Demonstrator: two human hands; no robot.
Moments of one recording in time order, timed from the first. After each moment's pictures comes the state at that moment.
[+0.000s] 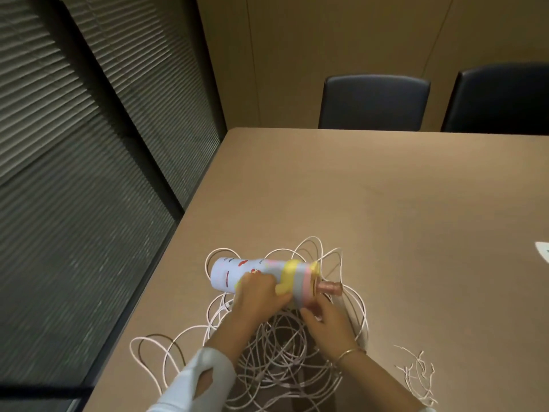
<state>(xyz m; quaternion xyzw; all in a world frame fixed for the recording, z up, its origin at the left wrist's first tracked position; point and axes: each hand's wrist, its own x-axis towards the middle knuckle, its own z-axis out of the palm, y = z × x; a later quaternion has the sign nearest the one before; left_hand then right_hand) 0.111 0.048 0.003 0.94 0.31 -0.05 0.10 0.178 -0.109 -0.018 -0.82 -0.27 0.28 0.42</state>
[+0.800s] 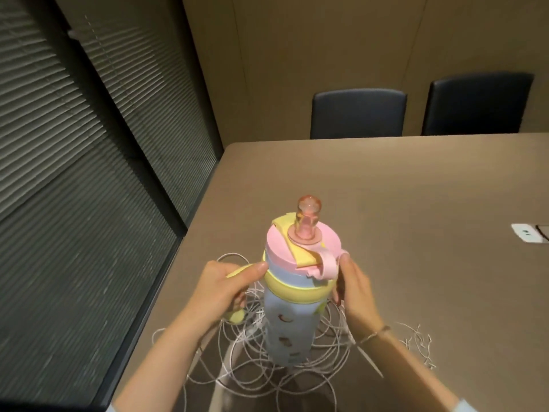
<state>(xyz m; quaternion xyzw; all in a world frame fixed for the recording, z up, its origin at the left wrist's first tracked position) 0.004 0.033 0.125 0.68 0.32 0.16 0.64 0.145 -0.130 0.069 -0.65 -0.19 0.17 0.72</state>
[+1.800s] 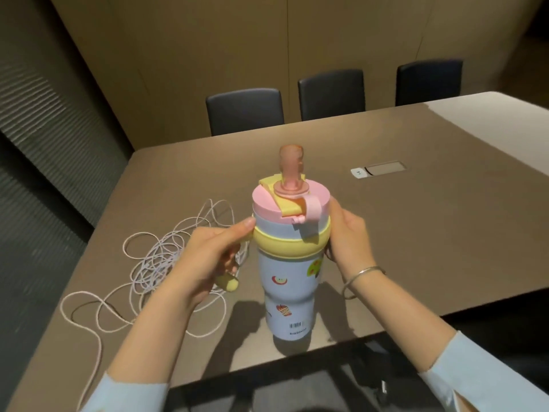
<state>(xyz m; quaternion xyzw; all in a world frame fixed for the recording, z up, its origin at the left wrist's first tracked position) -0.008 -0.260 0.182 0.68 0.24 0.09 0.69 0.105 -0.427 0.145 -0.69 -0.03 0.06 0.72</state>
